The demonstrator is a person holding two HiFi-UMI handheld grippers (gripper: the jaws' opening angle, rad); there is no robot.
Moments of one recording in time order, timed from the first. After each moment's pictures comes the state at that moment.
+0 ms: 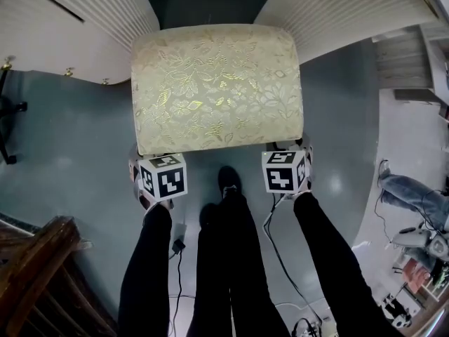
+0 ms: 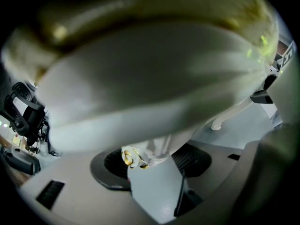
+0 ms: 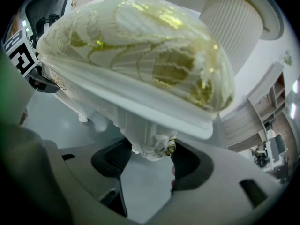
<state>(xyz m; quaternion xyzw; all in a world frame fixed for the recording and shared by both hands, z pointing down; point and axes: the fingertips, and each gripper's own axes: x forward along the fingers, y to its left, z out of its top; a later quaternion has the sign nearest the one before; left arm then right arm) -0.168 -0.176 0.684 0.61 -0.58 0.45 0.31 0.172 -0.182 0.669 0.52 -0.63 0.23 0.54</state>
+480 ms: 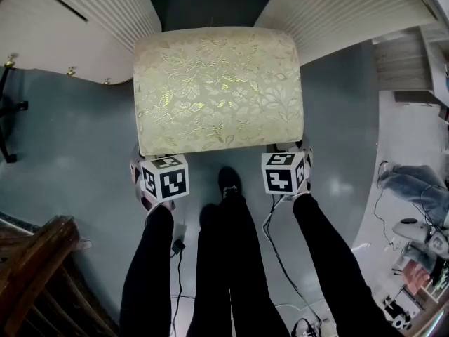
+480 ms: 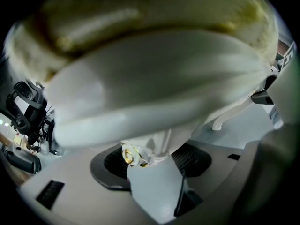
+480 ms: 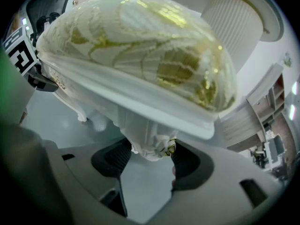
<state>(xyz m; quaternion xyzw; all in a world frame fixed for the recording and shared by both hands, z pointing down) -0.169 -0.175 0.682 0.60 -0.58 0.45 0.31 0.172 -0.181 0.668 0.52 -0.62 0.22 0.54</state>
